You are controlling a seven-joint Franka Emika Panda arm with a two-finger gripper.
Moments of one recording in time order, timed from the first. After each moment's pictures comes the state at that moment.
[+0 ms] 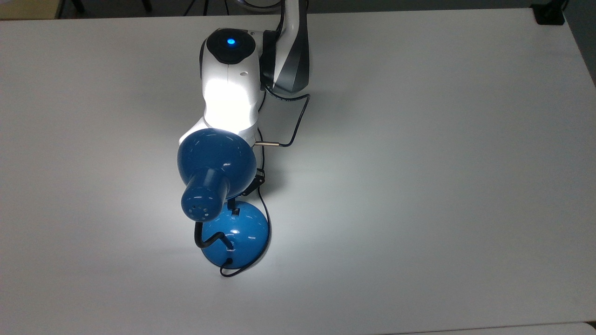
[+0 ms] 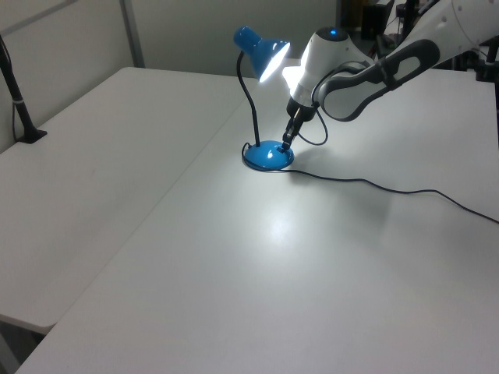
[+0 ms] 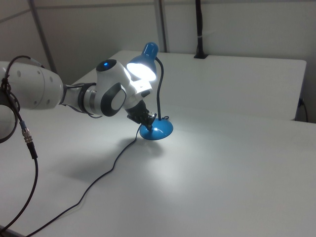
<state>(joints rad) 0.22 0.55 -0.24 -1.66 0.04 2.59 -0.07</state>
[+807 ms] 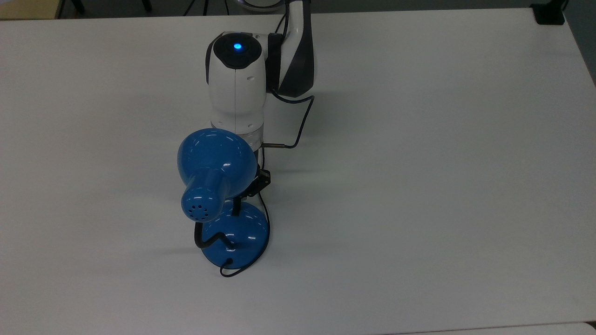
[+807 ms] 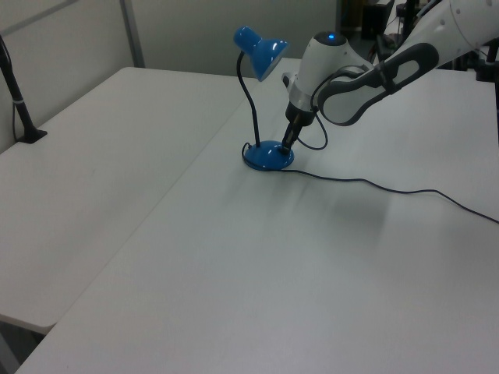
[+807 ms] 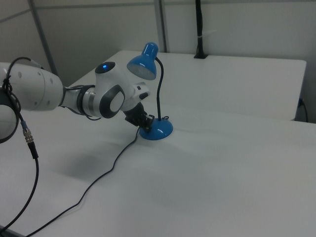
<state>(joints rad) 0.22 0.57 -0.24 -1.67 0.04 2.59 -0.07</state>
